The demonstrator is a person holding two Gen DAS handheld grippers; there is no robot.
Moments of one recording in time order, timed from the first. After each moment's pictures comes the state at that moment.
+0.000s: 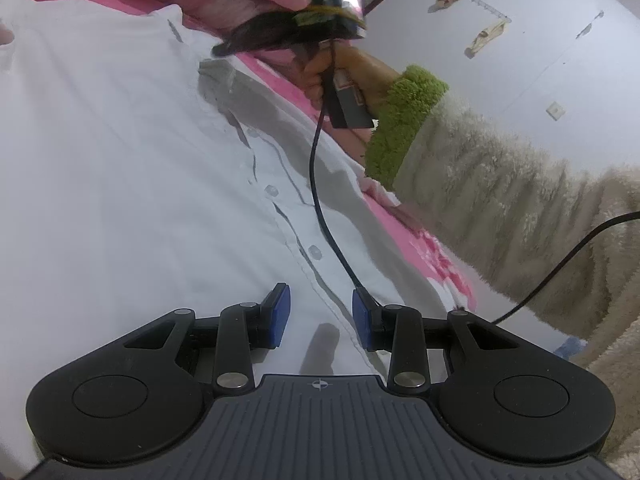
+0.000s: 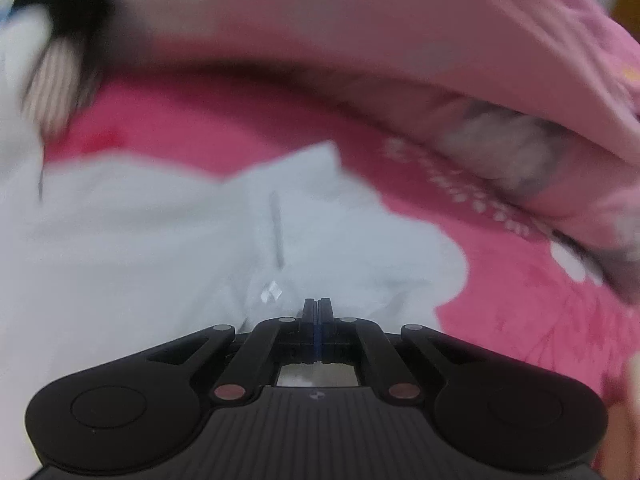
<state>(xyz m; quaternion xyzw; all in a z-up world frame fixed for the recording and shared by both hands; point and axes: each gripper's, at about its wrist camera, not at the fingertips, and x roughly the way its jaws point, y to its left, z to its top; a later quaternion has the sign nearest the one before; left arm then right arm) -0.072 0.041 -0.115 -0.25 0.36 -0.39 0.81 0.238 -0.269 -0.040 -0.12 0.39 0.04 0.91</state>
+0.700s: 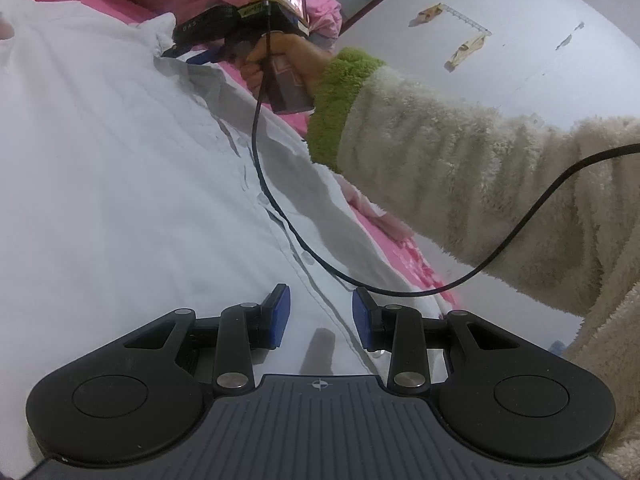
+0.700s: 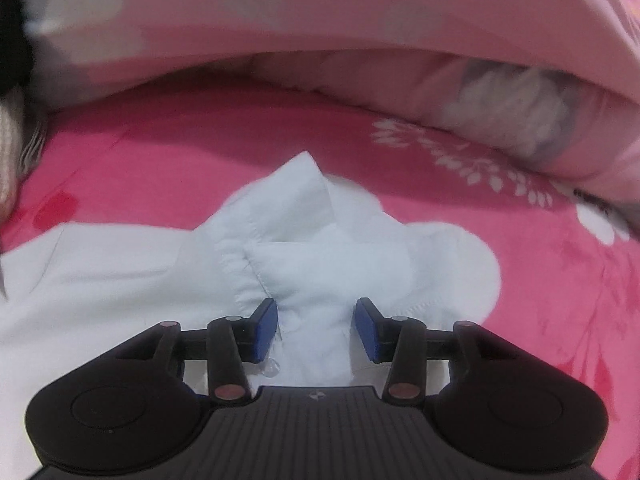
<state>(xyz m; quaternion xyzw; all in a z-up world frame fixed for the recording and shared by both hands) -0.078 0.023 -0.125 -0.26 0.33 -0.42 0.80 0.303 -0.261 -0.060 -0.06 0.44 0.01 0.90</state>
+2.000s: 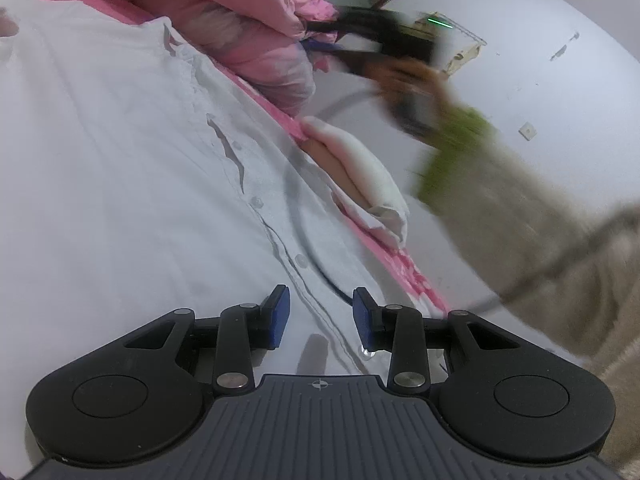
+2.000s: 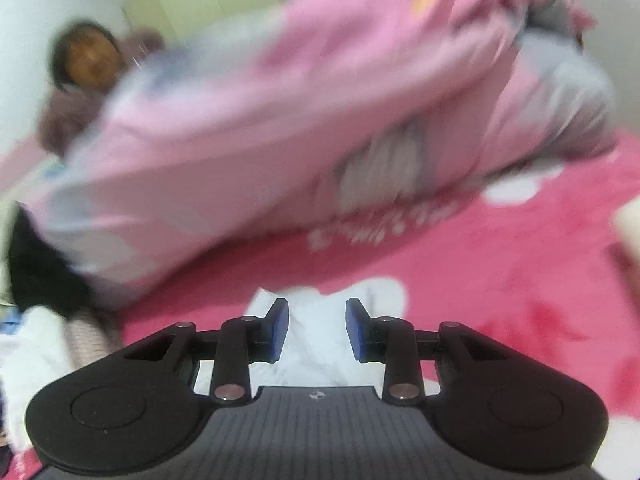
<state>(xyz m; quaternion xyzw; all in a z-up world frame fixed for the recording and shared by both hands) -0.058 0.020 -0.124 -0.28 0.33 -0.44 0.79 0.155 -0.378 0.059 0.18 0.29 0.01 0.94</state>
